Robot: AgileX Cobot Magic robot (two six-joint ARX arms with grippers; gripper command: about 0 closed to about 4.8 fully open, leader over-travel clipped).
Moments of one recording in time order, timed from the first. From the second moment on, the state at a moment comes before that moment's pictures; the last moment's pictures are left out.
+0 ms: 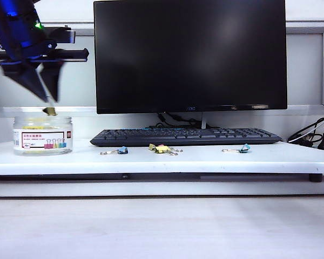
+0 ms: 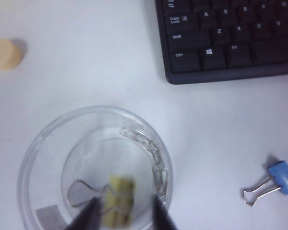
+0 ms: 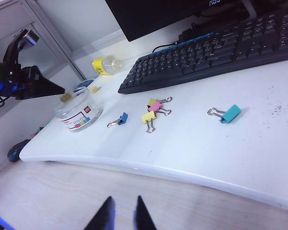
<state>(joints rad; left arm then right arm) -0.35 1.49 1.18 -0.49 -0.21 -0.17 0.06 0.00 0.12 -0.17 -0.58 0.44</state>
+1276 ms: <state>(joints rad) -0.69 1.62 1.22 -0.27 -0.16 -0.46 0.06 0.00 0.12 -0.17 -0.58 0.44</state>
